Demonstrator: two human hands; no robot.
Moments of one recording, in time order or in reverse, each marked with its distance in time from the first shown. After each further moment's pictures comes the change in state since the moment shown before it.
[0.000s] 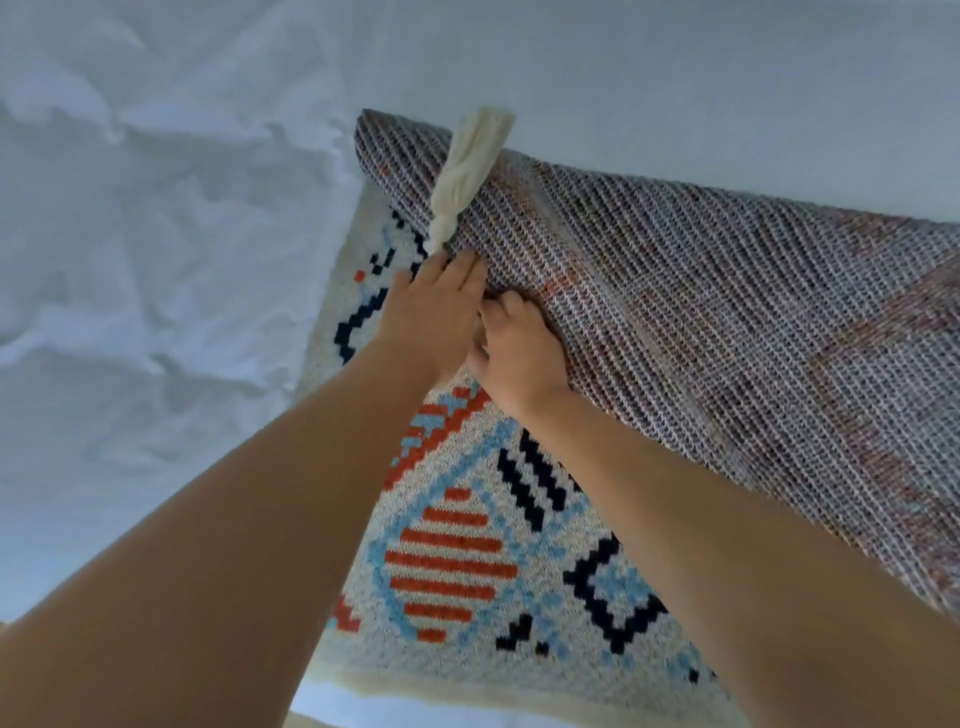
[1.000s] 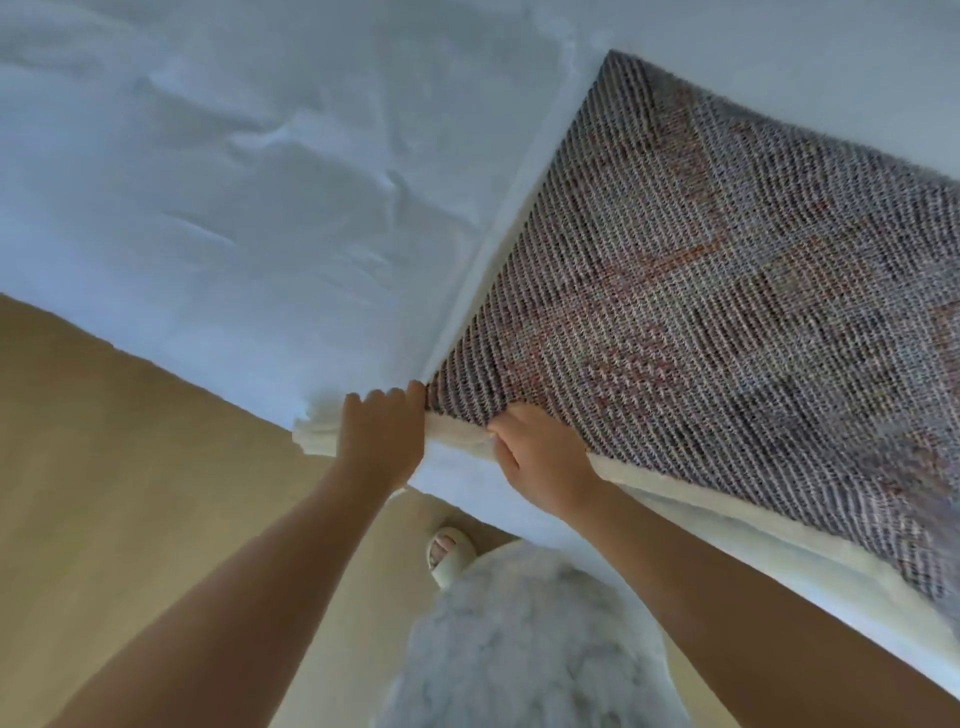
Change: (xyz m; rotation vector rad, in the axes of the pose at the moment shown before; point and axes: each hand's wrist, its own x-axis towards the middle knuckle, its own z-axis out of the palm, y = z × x) left_hand -0.295 -0.106 0.159 -0.106 -0.137 -0.287; right_hand -0.209 -0.163 0.079 -0.001 -0.247 -0.394
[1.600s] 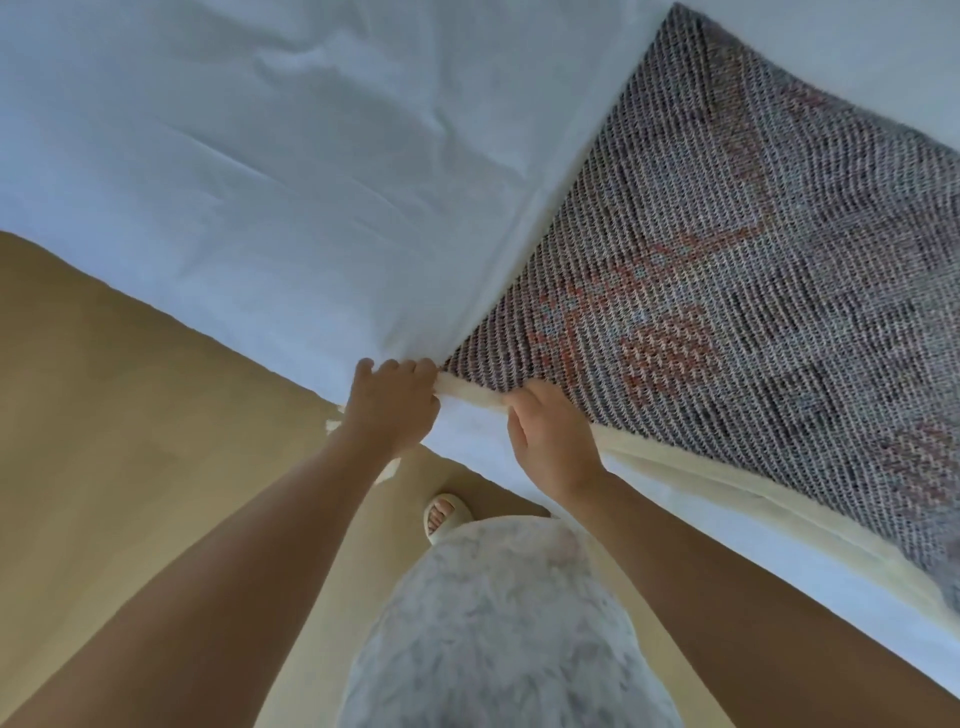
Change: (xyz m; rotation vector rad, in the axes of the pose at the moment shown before) left_hand -0.004 -0.039 0.057 -0.208 -0.004 0.067; right_hand -0.003 -0.037 0.035 -0.032 0.094 0.085
